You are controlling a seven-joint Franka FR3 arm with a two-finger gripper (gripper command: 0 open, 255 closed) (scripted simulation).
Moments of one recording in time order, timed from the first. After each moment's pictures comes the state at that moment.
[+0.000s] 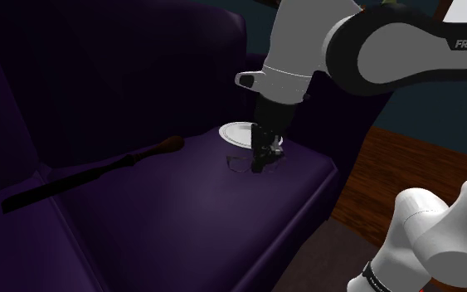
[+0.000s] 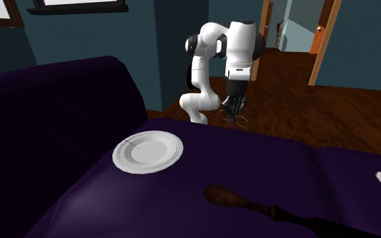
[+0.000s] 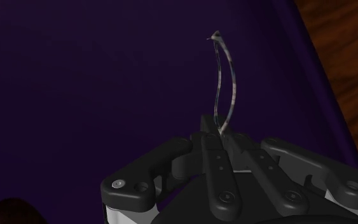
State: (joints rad) arm 0.44 -0.45 0.23 -2.14 0.08 1.77 -0.43
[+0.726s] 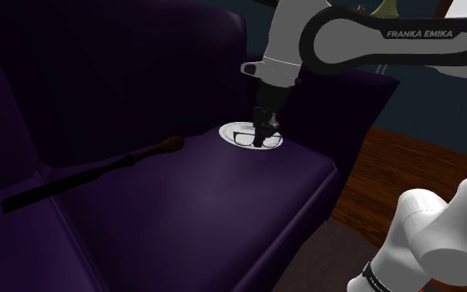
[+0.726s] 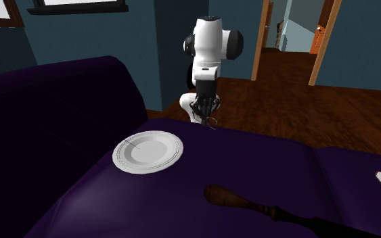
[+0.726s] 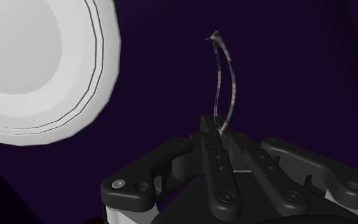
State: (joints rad) arm 0.36 -0.39 0.07 -2.08 0.02 1.77 -0.63
